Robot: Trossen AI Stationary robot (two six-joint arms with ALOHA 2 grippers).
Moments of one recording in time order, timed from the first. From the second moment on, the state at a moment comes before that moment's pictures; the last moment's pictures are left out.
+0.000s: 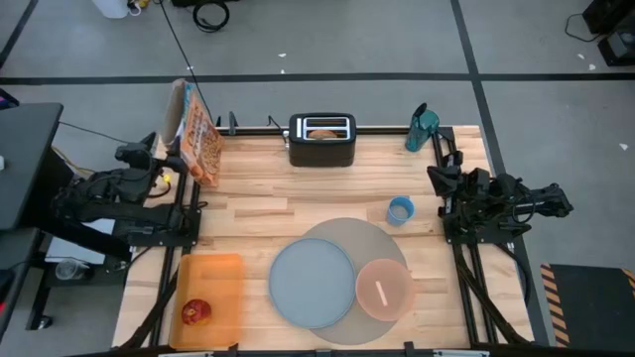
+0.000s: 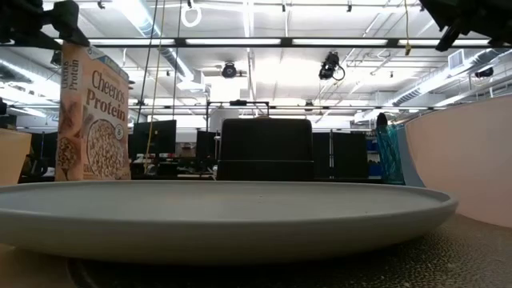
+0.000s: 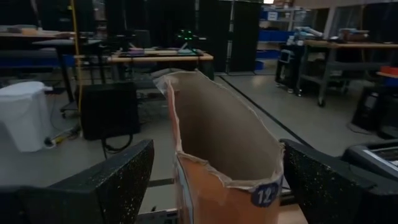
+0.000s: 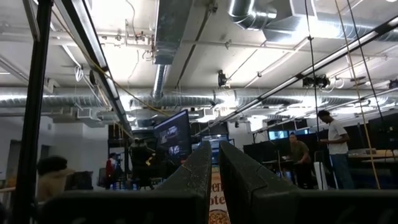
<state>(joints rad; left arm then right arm) -0.07 0.14 0.67 -0.90 -1.44 -0.44 0.10 0.02 0.06 0.60 0.31 -0.16</state>
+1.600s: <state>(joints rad) 0.20 0.56 0.44 -0.91 -1.11 -1.04 0.10 0.02 0.06 0.69 0.26 -0.26</state>
